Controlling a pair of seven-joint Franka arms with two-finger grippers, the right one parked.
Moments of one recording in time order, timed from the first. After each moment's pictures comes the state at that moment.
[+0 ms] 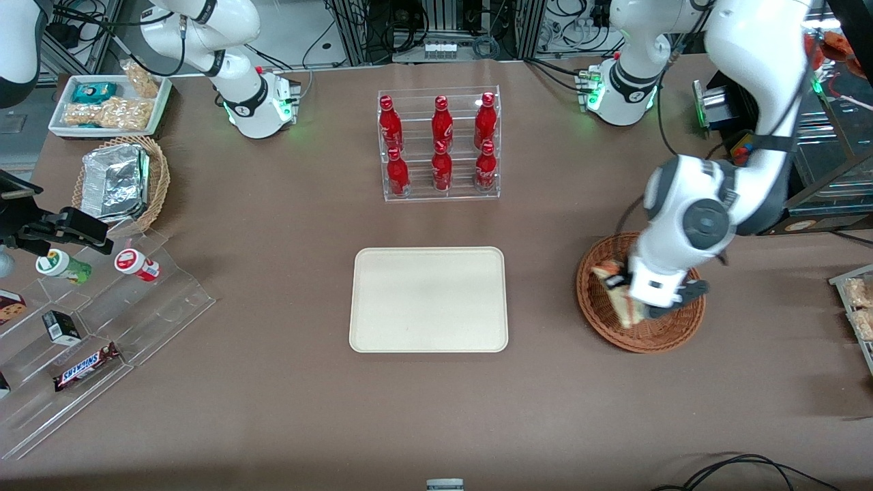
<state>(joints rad) -0.09 0.31 -0.25 -1.91 0.10 2.15 -0.75</state>
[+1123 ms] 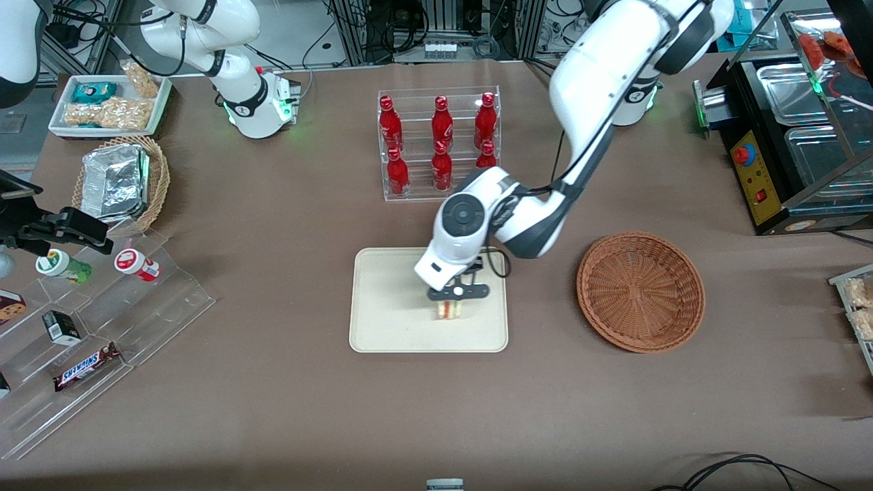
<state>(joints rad) -0.57 0.81 -0.25 -1.36 0.10 2.17 -0.84</state>
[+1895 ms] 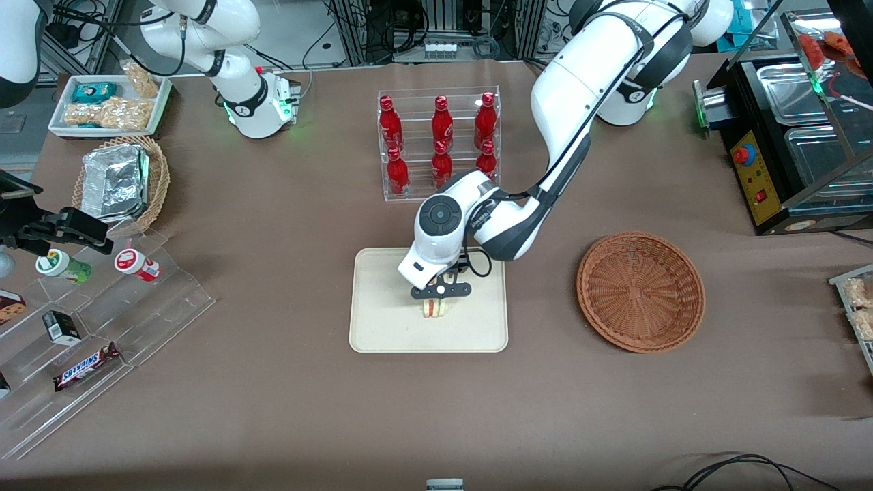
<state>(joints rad) -0.60 0.86 -0.24 -1.29 0.14 2.17 -0.93</state>
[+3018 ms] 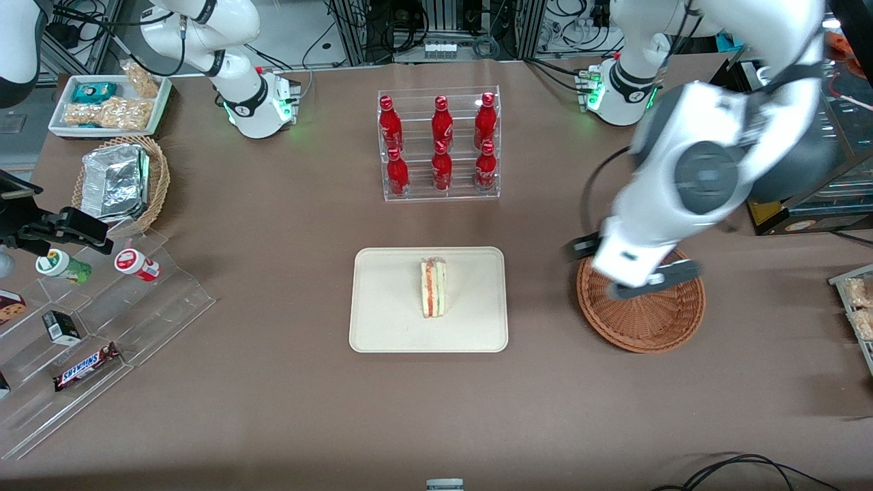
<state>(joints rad) -0.16 0.32 -0.18 -1.36 0.03 1.44 -0.59</state>
